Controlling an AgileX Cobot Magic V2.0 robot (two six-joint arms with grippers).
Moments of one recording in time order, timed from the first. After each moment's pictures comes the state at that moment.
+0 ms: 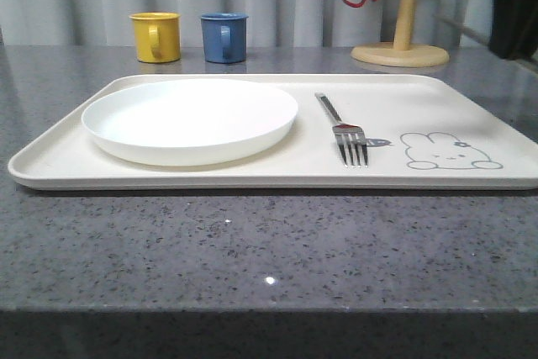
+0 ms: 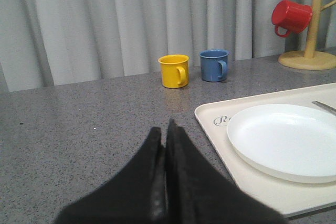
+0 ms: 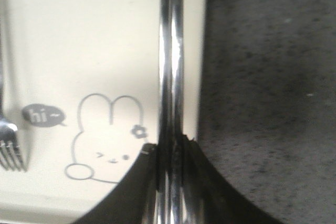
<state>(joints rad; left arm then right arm) -0.19 0.02 -0.36 -0.04 0.42 0.15 0.26 1.60 -1.45 0.00 1.23 0.25</state>
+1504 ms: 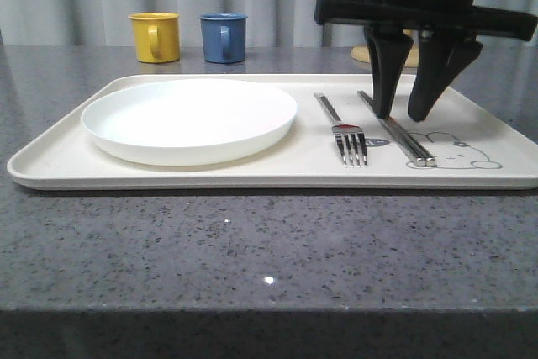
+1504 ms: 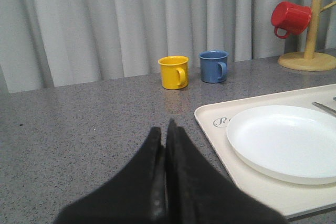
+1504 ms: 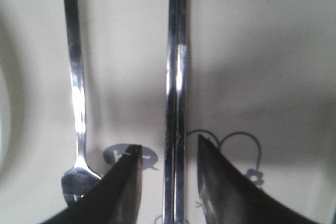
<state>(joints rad) -0.19 0.02 -0.36 -0.04 0.42 0.15 0.40 1.77 -1.52 0.04 1.17 0.43</state>
